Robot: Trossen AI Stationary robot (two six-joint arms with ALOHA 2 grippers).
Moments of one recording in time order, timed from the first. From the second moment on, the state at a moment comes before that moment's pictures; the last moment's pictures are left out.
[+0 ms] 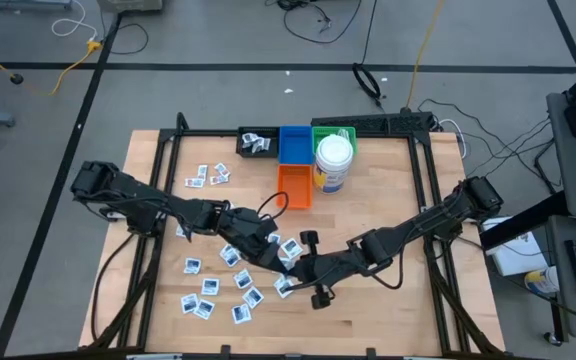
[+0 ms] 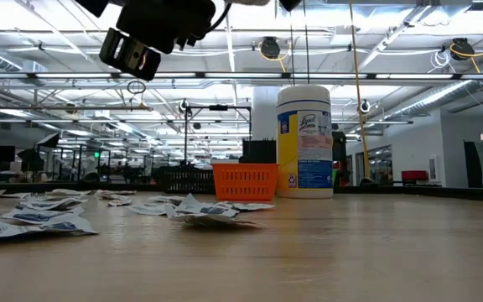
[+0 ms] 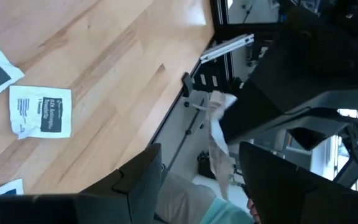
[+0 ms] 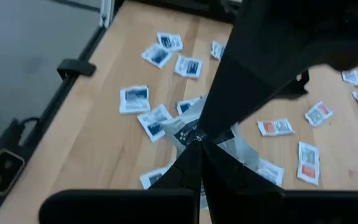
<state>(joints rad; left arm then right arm) -0.21 1.52 0.95 0.09 0.36 -1.40 0.43 1.71 1.34 -0.27 0.26 0.08</state>
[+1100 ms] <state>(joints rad) -0.04 1.51 0.95 -0.14 0.45 -1.16 0.44 1.56 1.34 -0.47 0.26 0.14</state>
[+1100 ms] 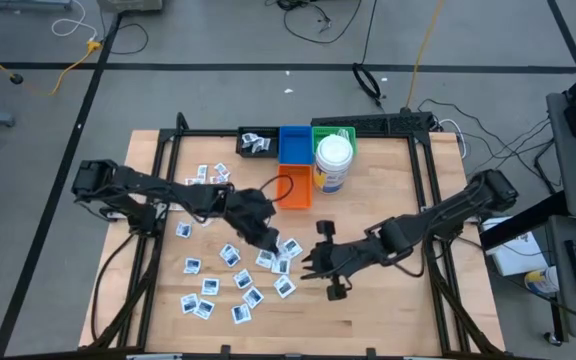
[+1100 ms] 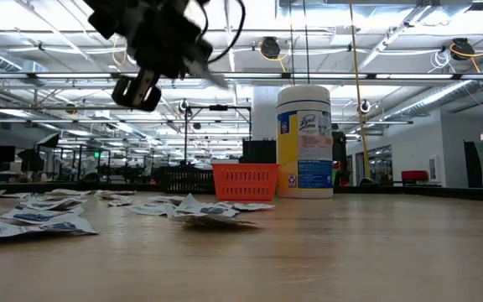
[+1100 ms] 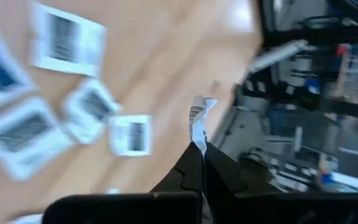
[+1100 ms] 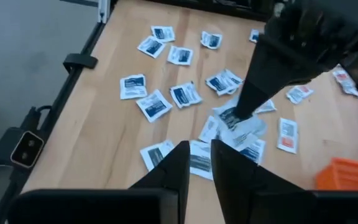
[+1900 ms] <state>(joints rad) 0.57 1.56 1.11 -0.76 0.43 -0.78 0.37 1.42 1.34 -0.67 0.26 -0.17</state>
